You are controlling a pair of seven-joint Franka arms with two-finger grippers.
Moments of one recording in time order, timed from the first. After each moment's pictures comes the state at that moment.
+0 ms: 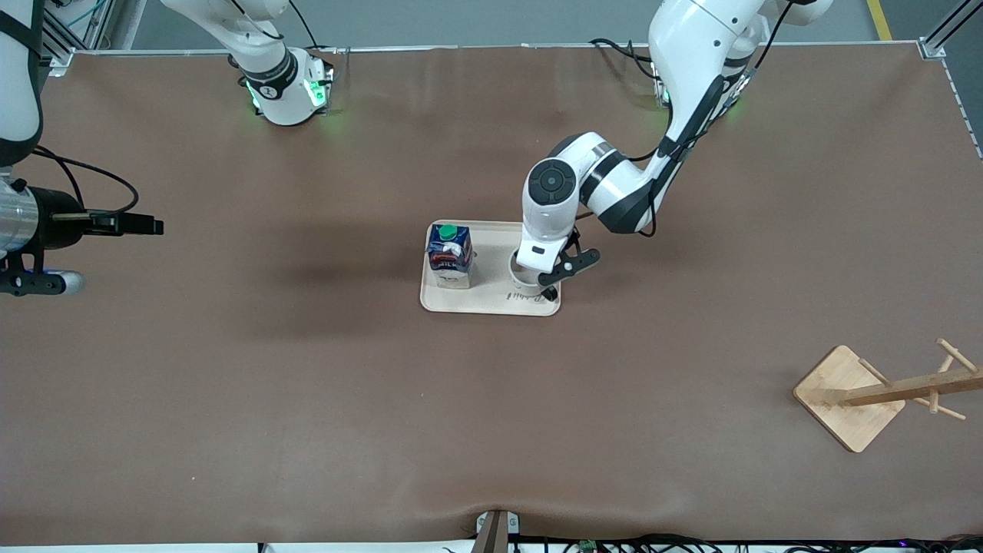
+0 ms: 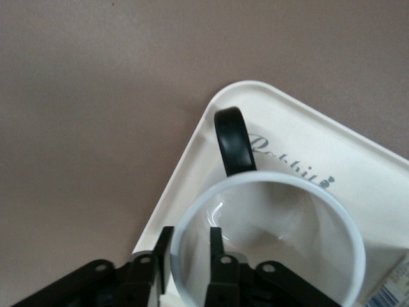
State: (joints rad) left arm -0.53 0.55 -0.22 -1.84 0.17 2.29 -1.27; right arm -0.14 0.25 0.07 -1.42 0.08 1.32 0.01
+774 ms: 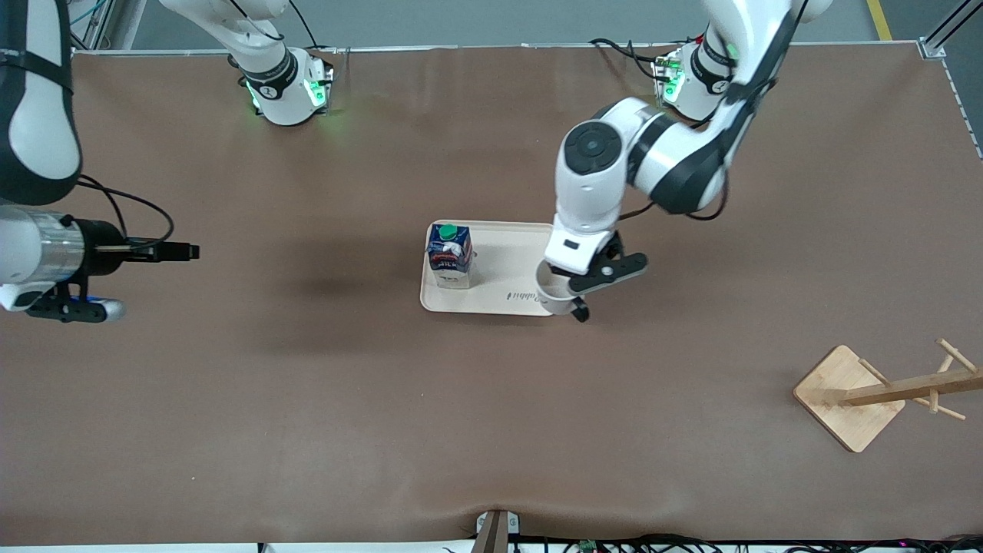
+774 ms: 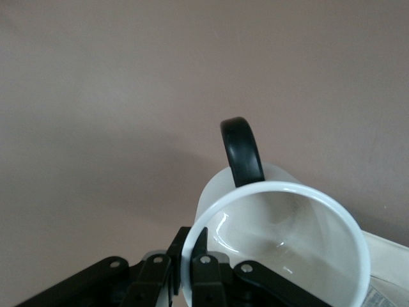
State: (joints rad) left arm -0.42 0.34 -0.21 -1.69 0.25 2.04 -1.01; right arm -0.08 0.32 0.08 -1.44 0.15 1.37 0.12
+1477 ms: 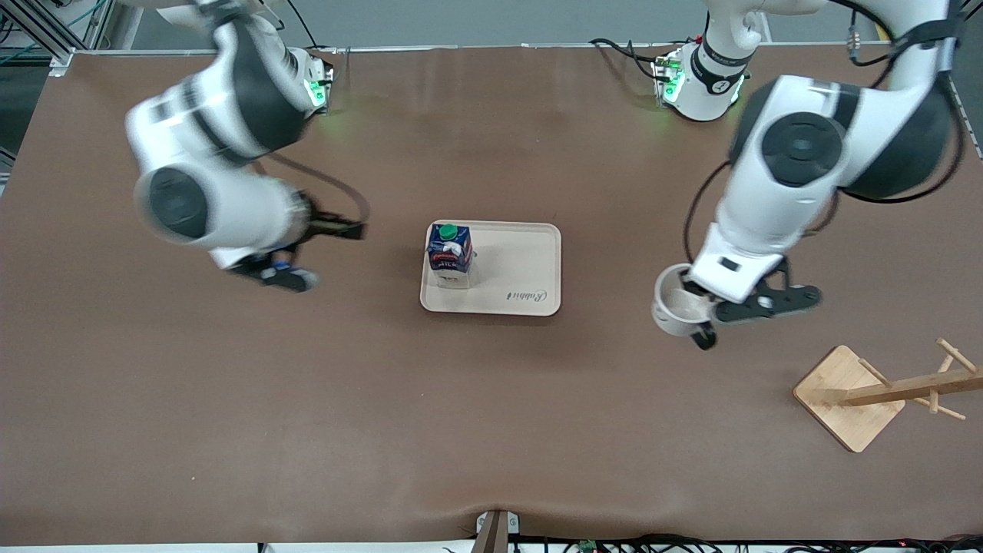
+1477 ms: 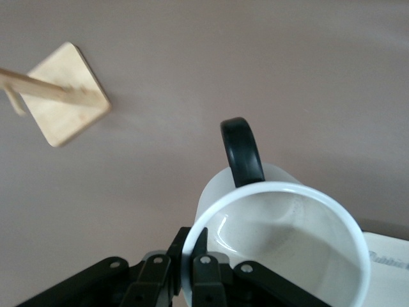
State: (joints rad) left arm -0.14 0.29 -0.21 -1.54 0.25 1.84 -0.51; right arm 0.40 0.33 0.09 -1.49 0.20 1.54 0.74
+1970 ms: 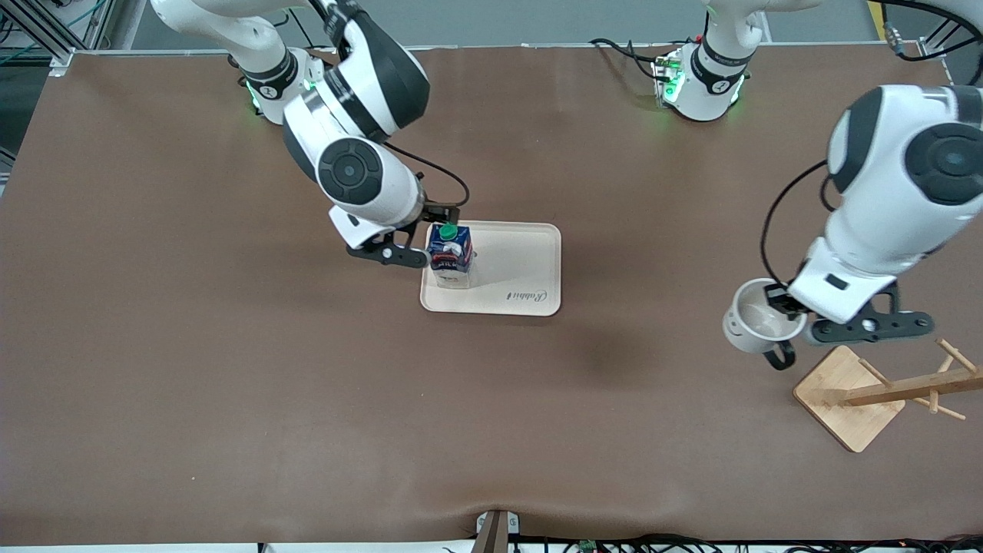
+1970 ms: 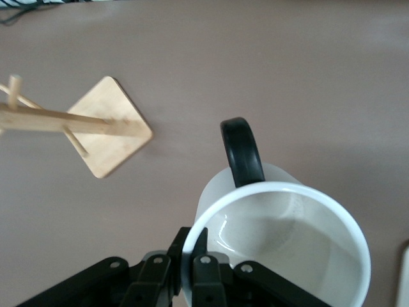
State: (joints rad) left arm 0.01 0.29 -0.21 -1.49 0.25 1.84 -0.24; right arm 0.55 0.42 0.09 -1.51 0.24 1.72 0.78
